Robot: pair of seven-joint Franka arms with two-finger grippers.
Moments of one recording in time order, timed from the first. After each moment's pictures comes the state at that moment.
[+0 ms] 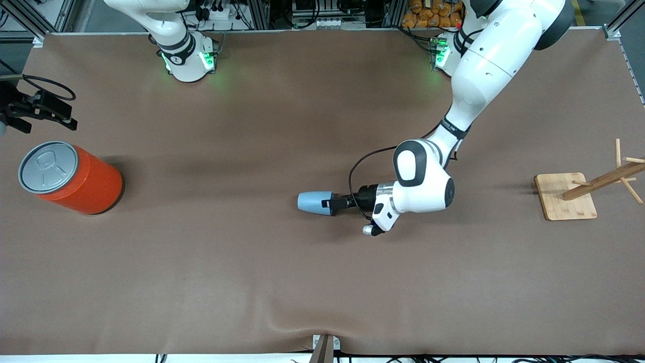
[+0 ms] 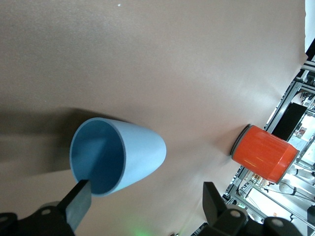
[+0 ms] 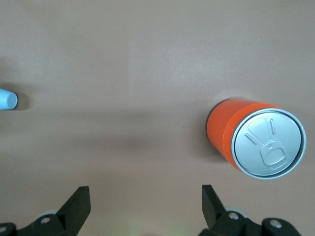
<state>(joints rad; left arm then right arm) -0.24 0.80 -0.37 -1.57 -1.01 2.39 -0.04 -0.04 -0.01 0.00 -1.53 0.02 1.46 -0.08</state>
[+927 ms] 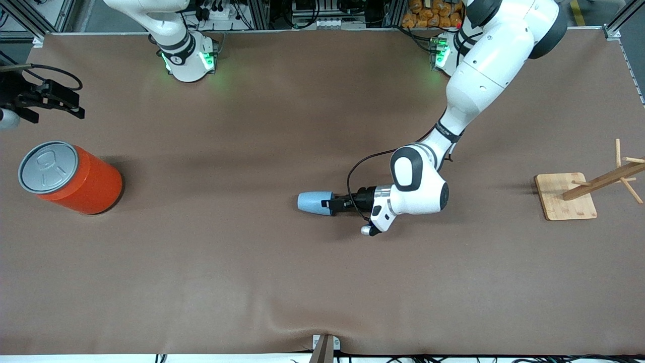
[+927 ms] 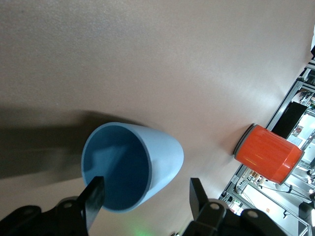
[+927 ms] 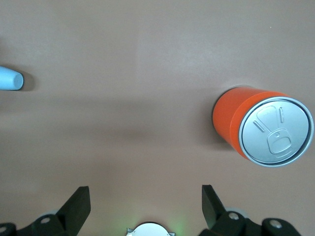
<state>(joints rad) -0.25 0.85 -0.36 -1.56 -1.06 2.39 0.01 -0.02 -0.01 0.02 -1.50 0.02 1.39 -0.09</state>
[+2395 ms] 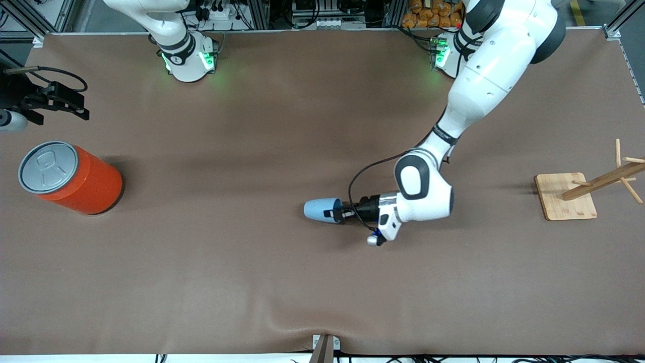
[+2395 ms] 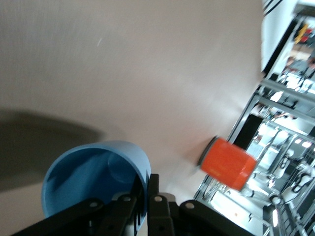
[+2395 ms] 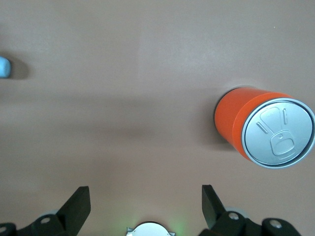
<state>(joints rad) -0.22 0.86 -0.36 -1.48 -1.20 2.40 0.08 -0.02 0.00 0.03 -1.50 0.02 1.39 -0.09</state>
